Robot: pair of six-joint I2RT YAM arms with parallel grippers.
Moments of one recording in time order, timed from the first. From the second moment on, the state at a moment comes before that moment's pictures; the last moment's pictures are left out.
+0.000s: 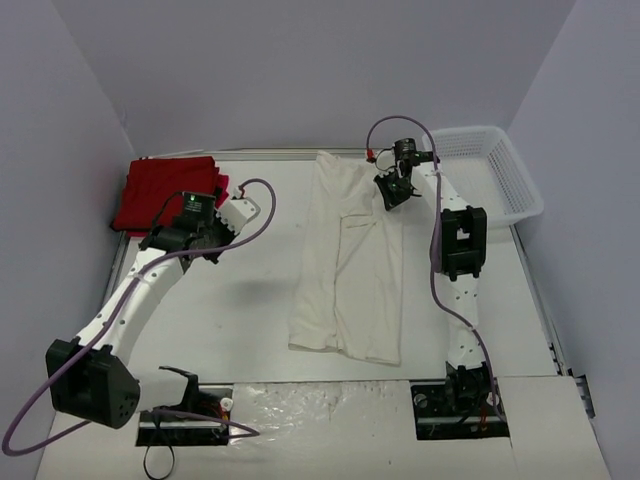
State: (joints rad) left arm -0.27 1.24 1.11 -0.70 0.05 0.55; right arm 0.16 2.46 2.19 -0.86 -0.22 -0.40
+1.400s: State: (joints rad) left arm -0.21 1.51 1.14 -0.61 0.05 0.50; right arm 0.31 2.66 2.38 -0.46 0.11 -0.48
